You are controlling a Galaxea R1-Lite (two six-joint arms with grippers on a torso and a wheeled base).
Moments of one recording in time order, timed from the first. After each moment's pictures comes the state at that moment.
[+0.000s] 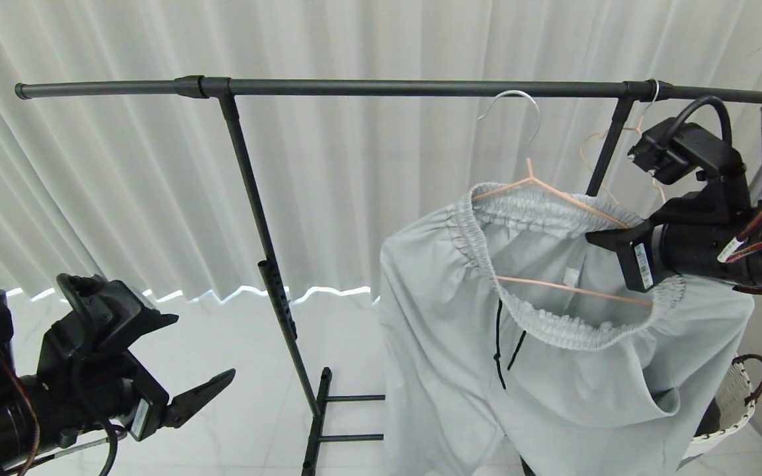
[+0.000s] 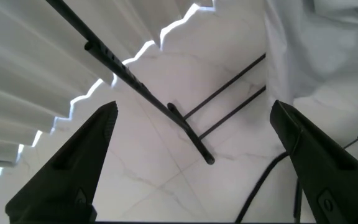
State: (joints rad) left arm -0.04 1.29 -0.36 -0.48 -0.35 0.57; right arm 0.56 1.44 -1.09 0.01 -0.12 -0.19
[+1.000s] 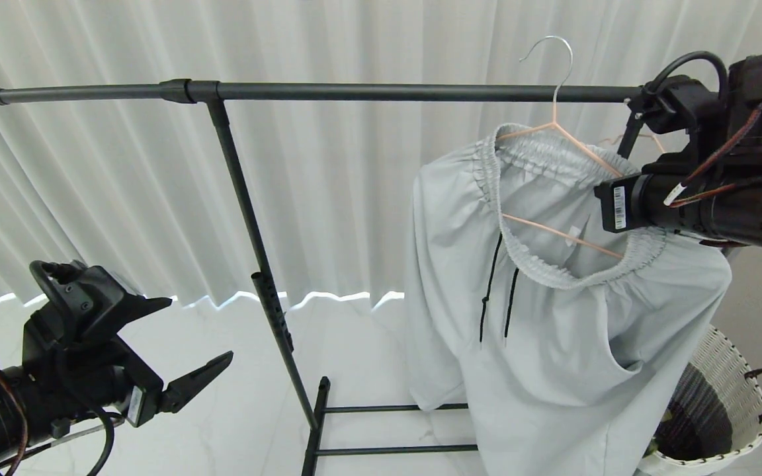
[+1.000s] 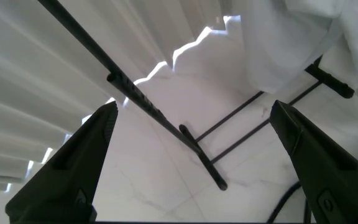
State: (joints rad) left arm -0.04 1.27 -0.37 -0.55 -0.35 0.55; right arm 0.55 1.55 -1.25 -0.04 -0.35 -0.04
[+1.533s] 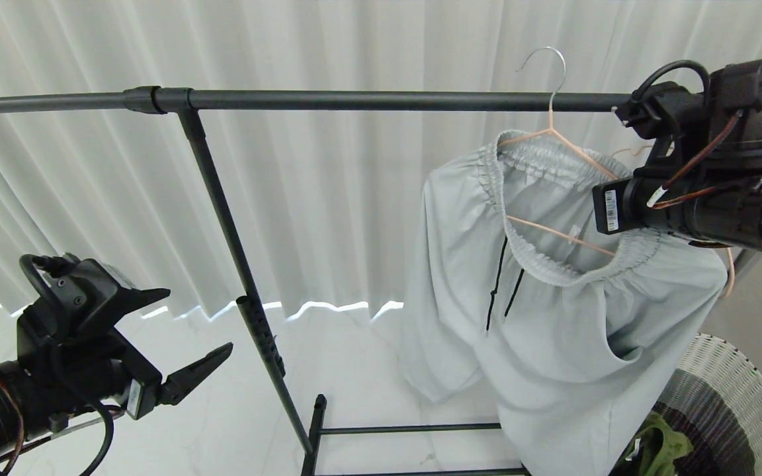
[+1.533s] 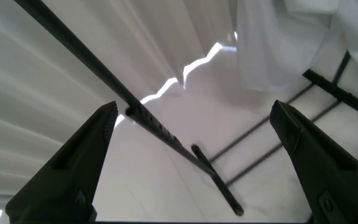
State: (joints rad) left arm -0.05 1.26 -0.37 -0.59 -0.35 0.55; right arm 0.54 1.59 -1.26 -0.07 -0.40 -0.05
